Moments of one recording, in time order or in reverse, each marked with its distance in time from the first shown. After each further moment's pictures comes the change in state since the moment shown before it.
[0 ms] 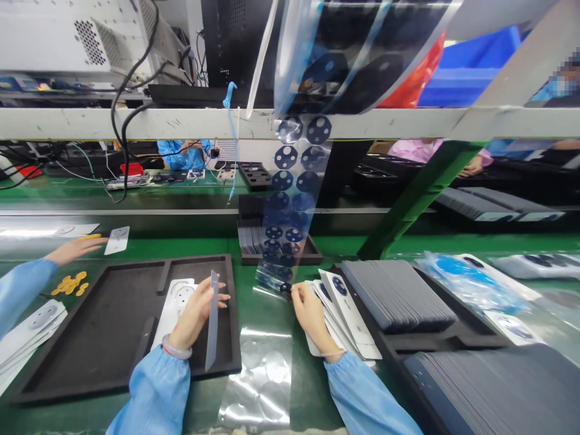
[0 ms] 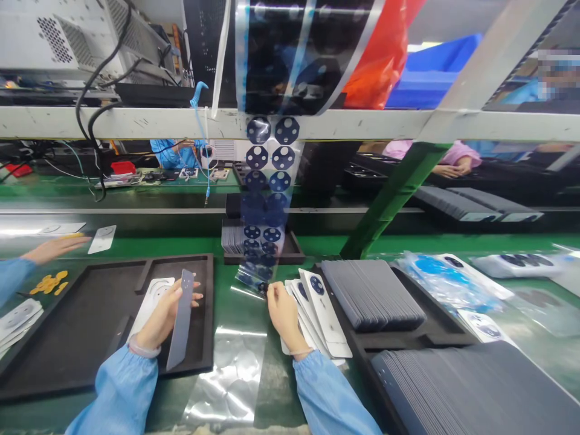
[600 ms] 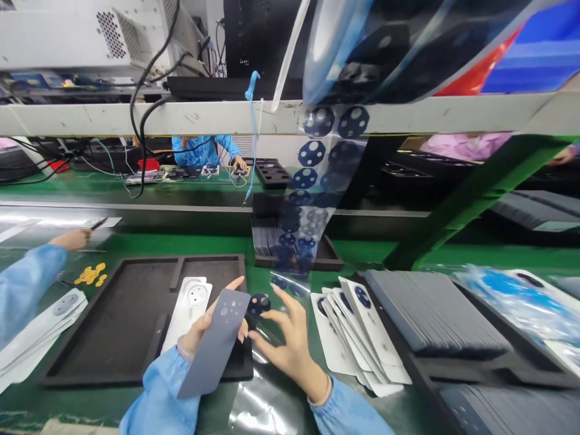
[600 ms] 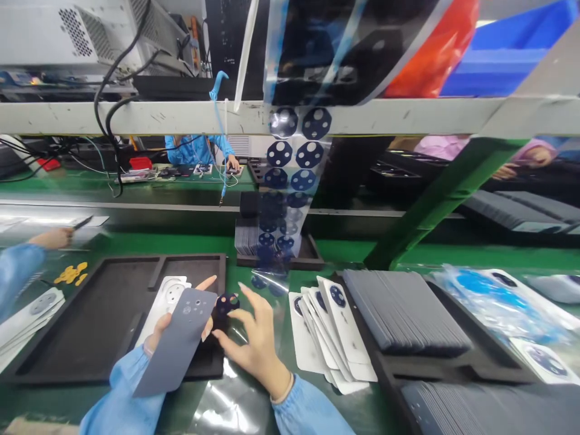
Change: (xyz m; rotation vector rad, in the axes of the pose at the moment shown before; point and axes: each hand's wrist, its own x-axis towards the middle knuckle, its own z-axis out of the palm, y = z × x) left_hand -0.020 0.004 0.013 -0.363 -0.459 0.023; right_hand -0.024 -0.099 -0.005 0.357 0.117 -0.379
